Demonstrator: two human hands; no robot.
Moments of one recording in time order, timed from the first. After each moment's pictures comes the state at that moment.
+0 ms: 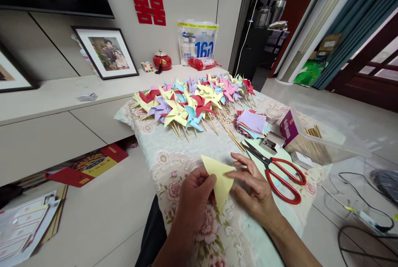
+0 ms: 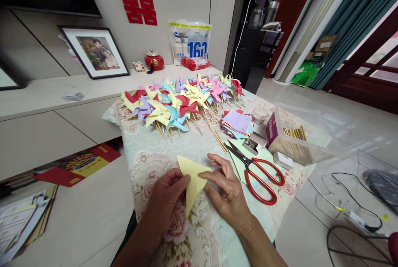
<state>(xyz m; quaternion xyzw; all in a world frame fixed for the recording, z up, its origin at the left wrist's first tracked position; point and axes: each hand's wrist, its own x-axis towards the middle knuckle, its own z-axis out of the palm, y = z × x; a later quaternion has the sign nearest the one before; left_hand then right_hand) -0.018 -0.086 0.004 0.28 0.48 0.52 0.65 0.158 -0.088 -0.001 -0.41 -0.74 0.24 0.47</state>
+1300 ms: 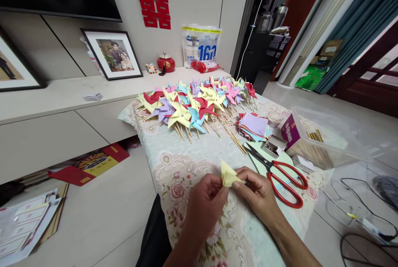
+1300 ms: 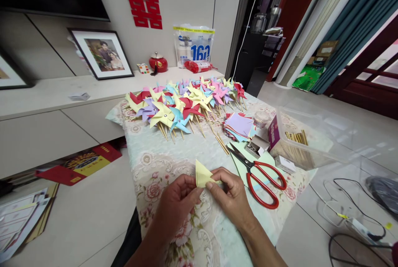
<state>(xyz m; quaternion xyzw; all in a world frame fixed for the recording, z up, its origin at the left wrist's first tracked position) -0.011 -0.100 -0.007 0.41 0.50 0.47 0.60 0.152 -0.086 0.007 -0.46 -0.64 0.42 0.46</state>
